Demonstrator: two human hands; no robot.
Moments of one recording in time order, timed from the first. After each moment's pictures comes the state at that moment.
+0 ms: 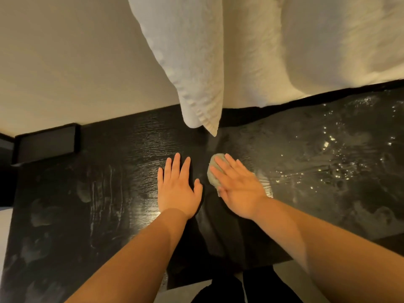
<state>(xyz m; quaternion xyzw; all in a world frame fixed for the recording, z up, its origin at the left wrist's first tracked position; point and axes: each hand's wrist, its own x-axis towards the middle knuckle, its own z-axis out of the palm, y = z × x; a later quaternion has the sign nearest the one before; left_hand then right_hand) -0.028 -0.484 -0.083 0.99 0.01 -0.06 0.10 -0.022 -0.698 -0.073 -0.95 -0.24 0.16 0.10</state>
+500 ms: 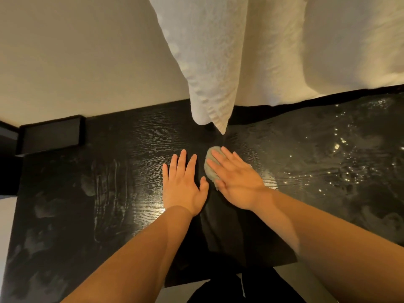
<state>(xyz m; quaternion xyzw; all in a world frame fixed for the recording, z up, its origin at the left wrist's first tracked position) -0.026 -0.481 -0.085 0.99 0.01 -0.07 0.11 0.003 -0.681 -0.070 -0.94 -0.28 0.15 0.11</state>
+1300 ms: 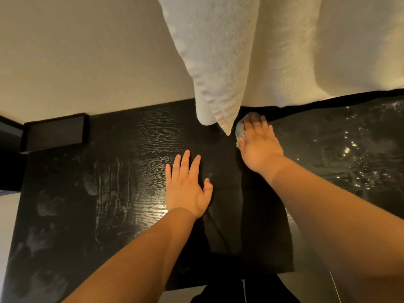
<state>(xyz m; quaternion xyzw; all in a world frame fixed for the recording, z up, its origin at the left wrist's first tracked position) -0.025 -0.484 -0.082 0.99 0.02 -0.07 0.09 0.090 -0.702 -0.068 -0.99 -0.03 0.12 0.06</state>
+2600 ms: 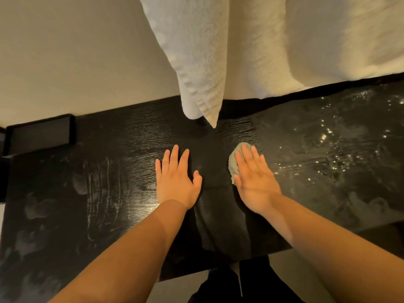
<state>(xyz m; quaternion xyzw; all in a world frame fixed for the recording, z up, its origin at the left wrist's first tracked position) -0.028 -0.484 -0.083 0.99 0.02 -0.05 0.10 -0.042 -0.724 -0.073 -0.98 -0.09 0.14 0.09</state>
